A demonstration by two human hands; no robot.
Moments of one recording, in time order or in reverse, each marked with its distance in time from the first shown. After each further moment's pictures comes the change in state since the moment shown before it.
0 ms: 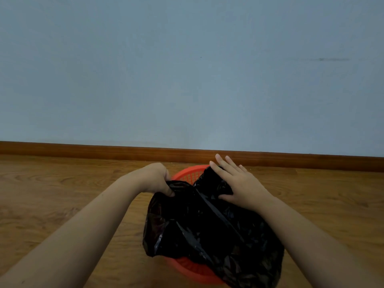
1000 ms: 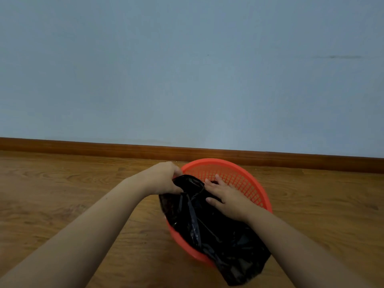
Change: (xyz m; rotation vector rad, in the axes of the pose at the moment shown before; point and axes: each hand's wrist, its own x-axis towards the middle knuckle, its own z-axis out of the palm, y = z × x) left_hand -0.007 0.002 0.006 0.064 0.146 0.162; right_hand 0.015 -0.022 0.044 0.349 -0.188 0.029
